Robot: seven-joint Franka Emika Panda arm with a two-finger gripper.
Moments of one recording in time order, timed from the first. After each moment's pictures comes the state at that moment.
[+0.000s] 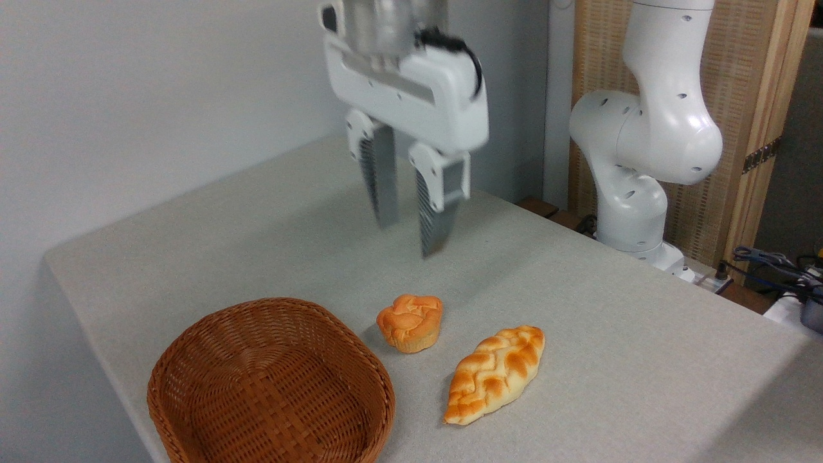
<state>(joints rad) -0.08 -0.20 0.18 -1.81 -0.03 1.67 0.89</state>
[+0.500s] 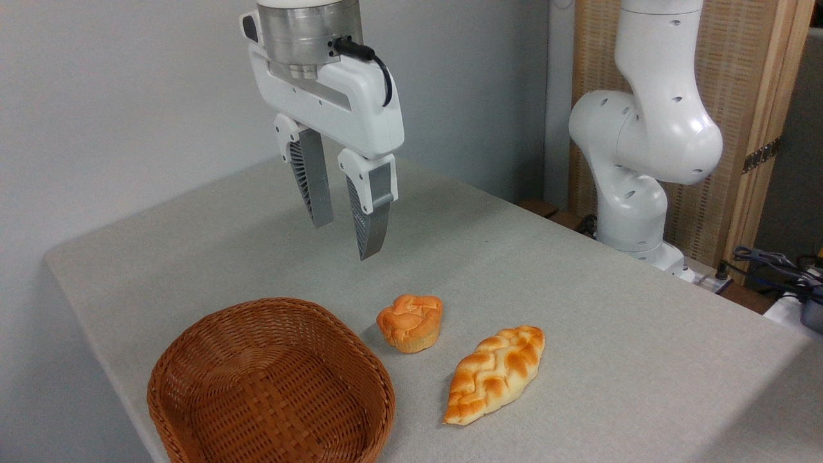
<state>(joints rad) -0.08 -0.06 0.08 -1.69 -0.06 1.66 0.76</state>
